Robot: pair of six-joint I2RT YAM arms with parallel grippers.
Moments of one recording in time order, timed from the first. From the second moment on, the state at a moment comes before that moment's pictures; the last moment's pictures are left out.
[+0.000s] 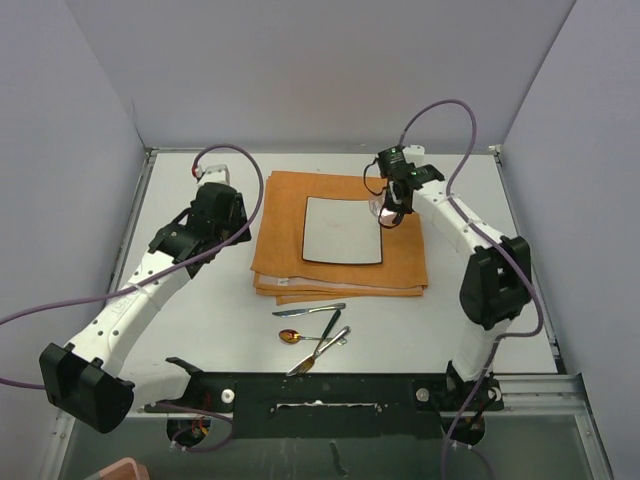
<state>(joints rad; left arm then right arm) -0.46 1.21 1.16 -0.68 -0.39 -0.47 0.40 1.78 1.59 -0.79 0.46 0.47</state>
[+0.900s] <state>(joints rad) -0.49 1.19 1.09 -0.66 -0.36 -0.46 0.18 2.14 1.91 -0.80 0.31 0.56</state>
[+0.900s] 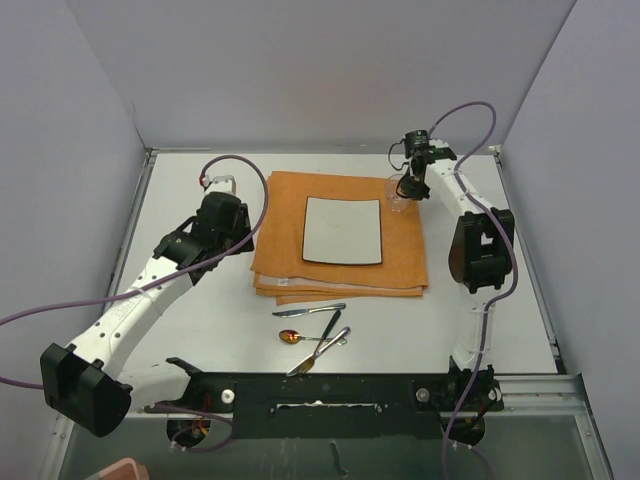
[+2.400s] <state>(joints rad) -0.50 1.15 1.05 -0.64 -0.40 -0.42 0.14 2.28 2.01 -0.69 0.29 0.53</state>
